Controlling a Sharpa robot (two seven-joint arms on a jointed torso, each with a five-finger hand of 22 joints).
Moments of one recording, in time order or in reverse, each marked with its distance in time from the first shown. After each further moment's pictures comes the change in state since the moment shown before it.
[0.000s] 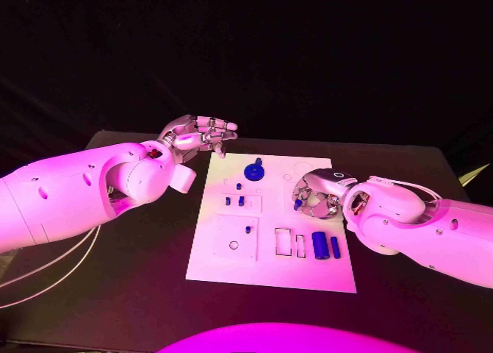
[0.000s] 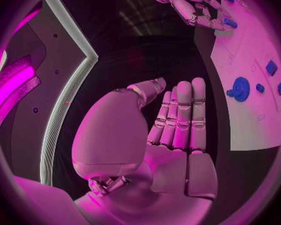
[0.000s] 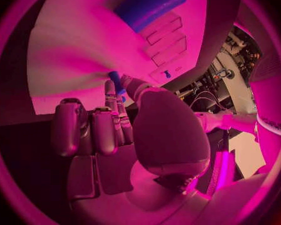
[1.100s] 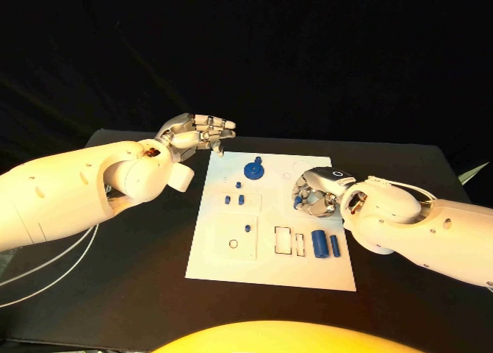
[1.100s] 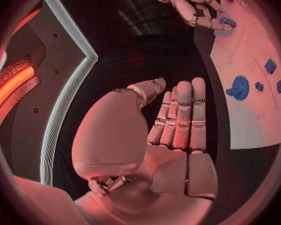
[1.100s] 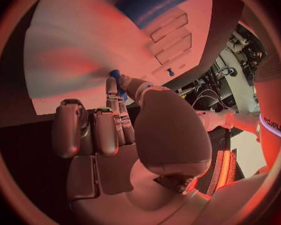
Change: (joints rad) left arm 0.000 -0.007 0.000 0.002 0.000 0.000 -0.002; left_hand 0.000 0.000 -0.003 0.003 0.000 -0.004 -0.004 0.000 0.000 0.000 0.000 0.005 0.000 0.000 0.000 0.000 -0.001 0.000 0.000 0.000 0.000 -0.001; right arm -0.012 0.015 -0.002 -0.016 0.005 -0.054 -0.017; right_hand 0.002 0.027 0.120 -0.040 -0.031 0.088 -0.017 0.046 0.021 0.088 -0.020 -0.012 0.008 0.000 -0.014 0.017 0.008 0.000 -0.003 -0.011 0.023 0.000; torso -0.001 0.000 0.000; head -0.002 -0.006
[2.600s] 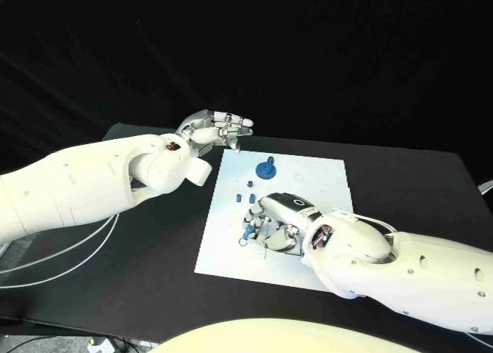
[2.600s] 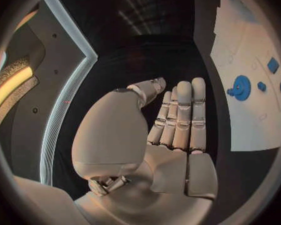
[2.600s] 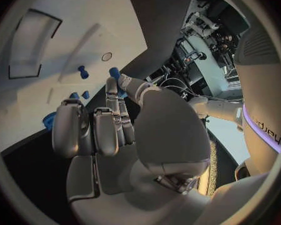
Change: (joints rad) left arm 0.000 0.040 0.000 -0.043 0.000 0.004 -0.002; left_hand 0.000 0.000 -0.003 -0.003 0.000 0.000 0.000 0.004 0.000 -0.007 0.000 -0.001 0.000 0.000 0.000 0.000 -0.001 0.000 0.000 0.000 0.000 -0.001; right arm -0.086 0.151 -0.001 0.161 0.060 -0.094 0.017; right_hand -0.001 0.008 0.006 -0.007 0.004 0.002 0.001 0.001 0.000 0.003 0.004 -0.005 0.001 -0.004 -0.003 0.000 -0.003 0.000 0.003 -0.003 0.000 0.000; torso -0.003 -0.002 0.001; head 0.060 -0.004
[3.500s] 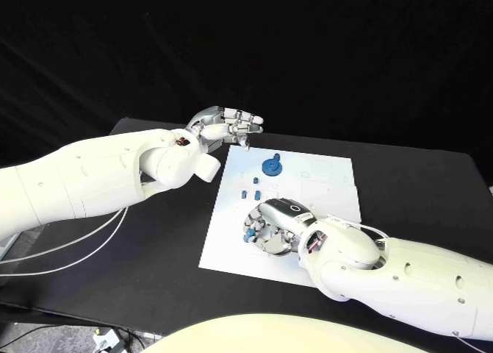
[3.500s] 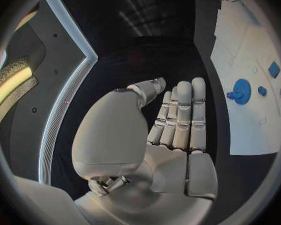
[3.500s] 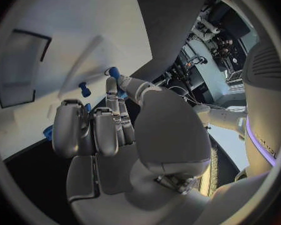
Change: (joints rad) left arm 0.000 0.007 0.000 0.000 0.000 0.008 -0.003; left_hand 0.000 0.000 0.000 0.000 0.000 0.000 0.000 0.000 0.000 0.000 0.000 0.005 0.000 0.000 0.000 0.000 0.000 0.000 0.000 0.000 -0.004 -0.001; right arm -0.043 0.059 -0.004 -0.069 -0.057 0.005 -0.009; right_hand -0.001 -0.002 0.003 -0.006 0.008 -0.006 -0.001 0.000 0.000 0.000 0.000 -0.004 0.000 0.000 0.000 0.000 -0.001 0.000 0.000 0.000 0.000 0.000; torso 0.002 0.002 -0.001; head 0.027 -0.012
